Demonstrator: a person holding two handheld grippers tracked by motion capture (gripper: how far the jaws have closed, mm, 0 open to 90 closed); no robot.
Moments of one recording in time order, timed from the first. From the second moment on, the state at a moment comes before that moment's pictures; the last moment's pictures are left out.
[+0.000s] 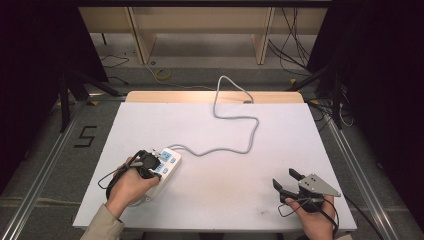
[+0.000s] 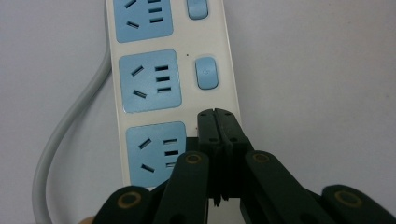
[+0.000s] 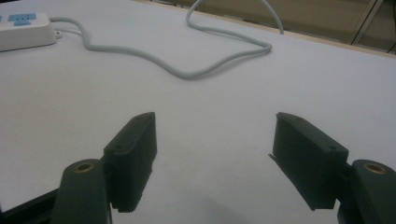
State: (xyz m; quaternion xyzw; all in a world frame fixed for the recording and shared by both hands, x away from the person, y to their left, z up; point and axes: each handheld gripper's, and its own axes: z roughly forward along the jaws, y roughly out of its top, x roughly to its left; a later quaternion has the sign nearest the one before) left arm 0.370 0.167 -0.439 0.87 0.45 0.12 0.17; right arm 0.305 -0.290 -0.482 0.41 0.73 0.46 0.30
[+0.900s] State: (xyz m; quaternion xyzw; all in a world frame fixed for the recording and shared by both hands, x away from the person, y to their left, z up) left arm 0.372 0.165 -0.438 0.87 0.46 0.11 0.15; right arm 0.305 -0.289 -0.482 0.41 0.73 0.46 0.30
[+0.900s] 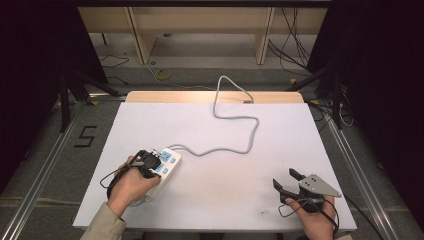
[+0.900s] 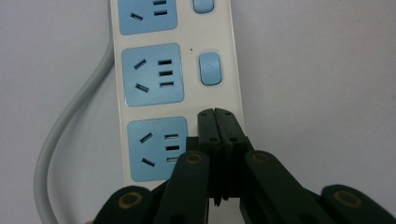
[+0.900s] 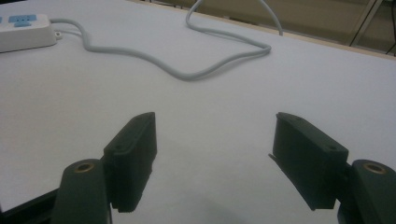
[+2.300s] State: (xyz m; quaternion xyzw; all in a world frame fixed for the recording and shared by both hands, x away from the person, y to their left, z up) left arm 0.375 0.160 -0.438 0.87 0.47 0.11 0.13; right arm 0.304 -0.290 -0.482 0.41 0.73 0.46 0.30
